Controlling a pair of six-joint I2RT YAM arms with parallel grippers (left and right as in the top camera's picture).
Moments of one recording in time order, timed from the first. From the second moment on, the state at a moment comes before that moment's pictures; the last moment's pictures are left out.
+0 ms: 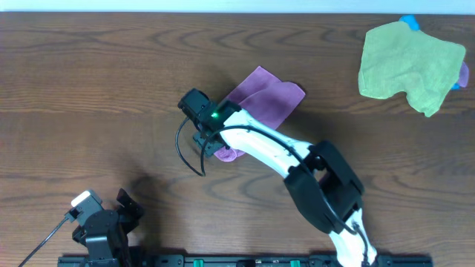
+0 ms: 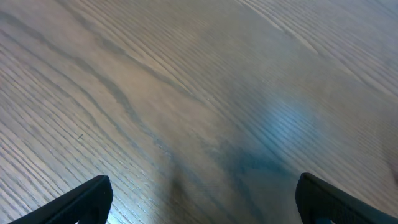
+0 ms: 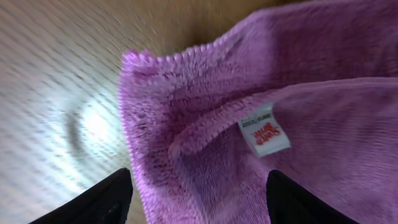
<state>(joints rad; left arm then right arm) 0.06 0.00 0.33 -1.03 -0.33 -0.50 0.84 2.18 1.65 -0.82 0.13 0.17</state>
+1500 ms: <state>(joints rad) 0.06 0.26 0.30 -0.64 0.28 -0.70 0.84 2.23 1.66 -0.77 0.32 0.10</state>
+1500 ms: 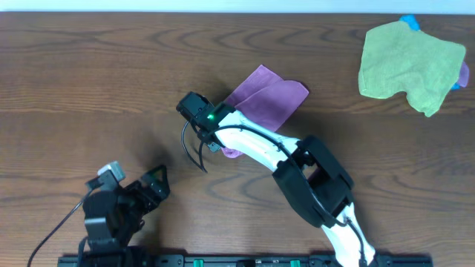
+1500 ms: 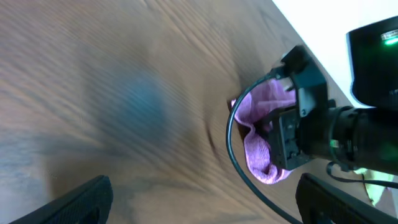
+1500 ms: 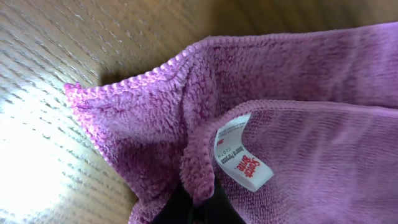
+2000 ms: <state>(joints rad) 0.06 0.59 0.30 -0.36 0.46 -0.69 0.84 2.18 1.67 -0.80 0.32 0.14</state>
